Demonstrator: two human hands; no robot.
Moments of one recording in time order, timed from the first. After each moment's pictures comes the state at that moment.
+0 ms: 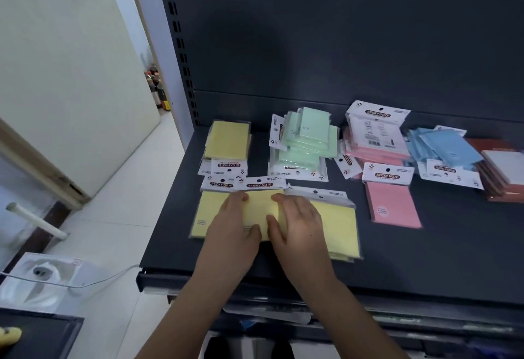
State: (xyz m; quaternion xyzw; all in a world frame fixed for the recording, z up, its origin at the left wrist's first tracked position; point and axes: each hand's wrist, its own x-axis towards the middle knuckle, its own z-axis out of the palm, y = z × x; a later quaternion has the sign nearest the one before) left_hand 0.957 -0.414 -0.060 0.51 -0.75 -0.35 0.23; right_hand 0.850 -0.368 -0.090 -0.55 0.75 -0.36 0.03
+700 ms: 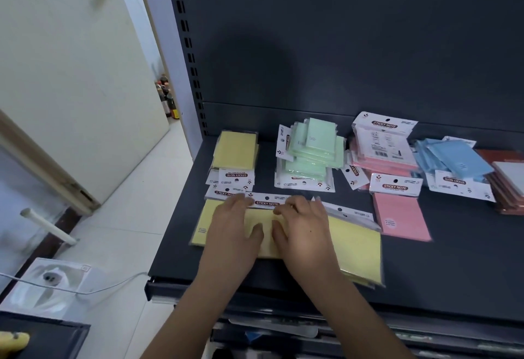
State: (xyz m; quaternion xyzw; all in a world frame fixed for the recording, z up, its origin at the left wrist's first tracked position) left_hand 0.960 -0.425 -0.061 0.49 -0.79 -0.29 0.25; right_hand 0.841 -0.381 -0.082 -0.59 0.77 -0.24 0.03
